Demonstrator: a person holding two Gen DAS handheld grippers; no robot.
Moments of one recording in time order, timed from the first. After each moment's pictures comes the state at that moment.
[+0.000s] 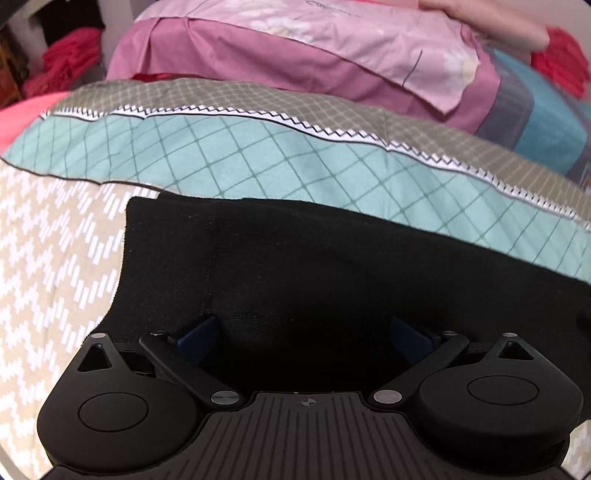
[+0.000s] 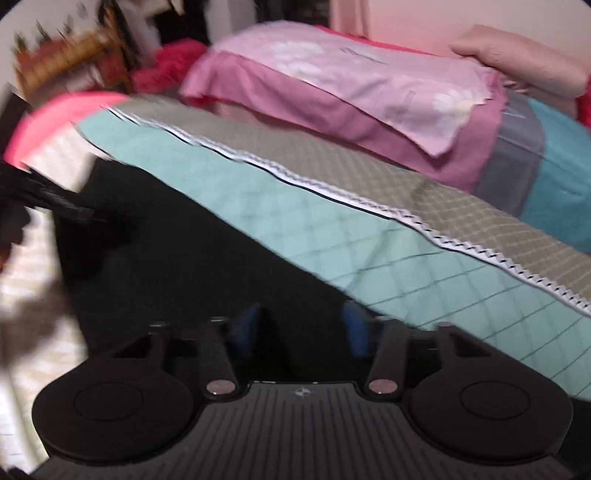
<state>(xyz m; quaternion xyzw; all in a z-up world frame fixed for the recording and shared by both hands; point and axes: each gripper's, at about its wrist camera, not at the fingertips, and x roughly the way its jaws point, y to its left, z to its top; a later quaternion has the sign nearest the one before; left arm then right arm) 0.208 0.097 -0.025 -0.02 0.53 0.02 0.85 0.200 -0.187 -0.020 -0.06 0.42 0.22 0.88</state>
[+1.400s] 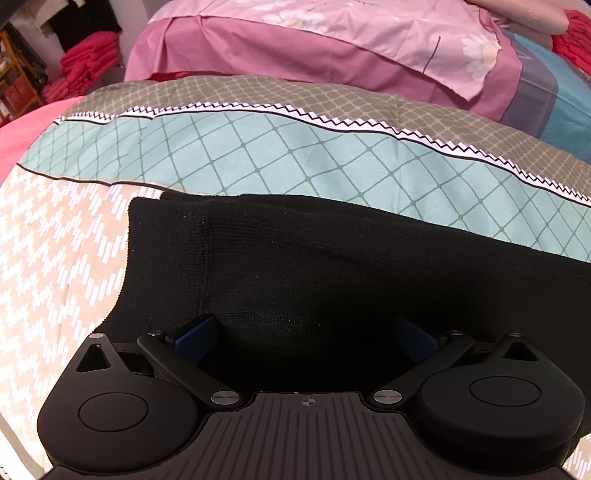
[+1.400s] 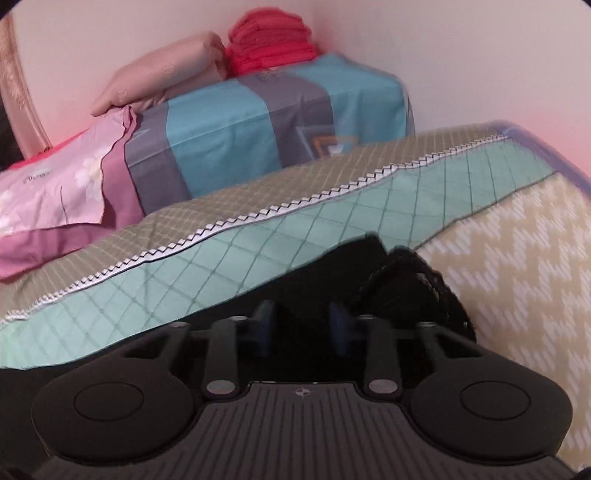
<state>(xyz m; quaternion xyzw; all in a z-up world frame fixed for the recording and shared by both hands) 0.217 0.084 -0.032 0.00 0.54 0.06 0.84 0.113 -0.471 -0.018 0.14 0.36 -0.20 0.90</state>
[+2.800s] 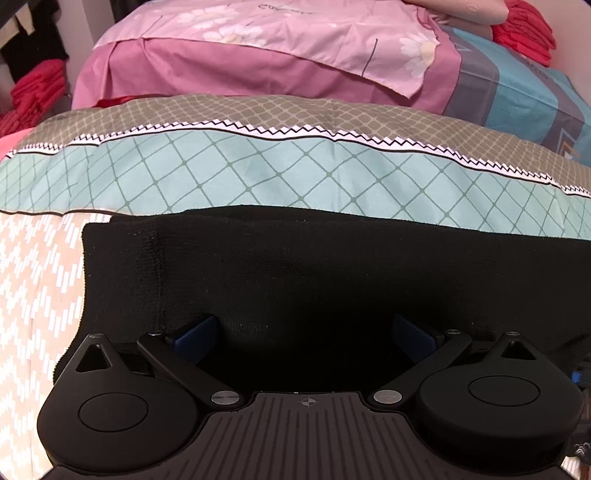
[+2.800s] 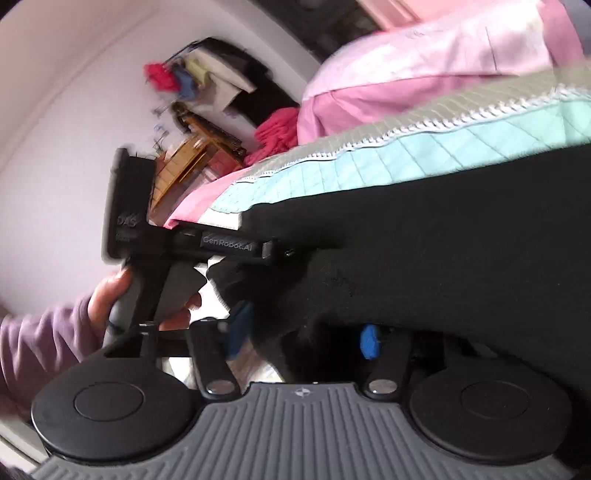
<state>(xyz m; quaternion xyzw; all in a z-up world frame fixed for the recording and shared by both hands) 0.213 0.074 -0.031 0.02 0.52 -0.03 0.85 0.144 -0.169 -0.074 0.26 0.40 0.41 0.78</state>
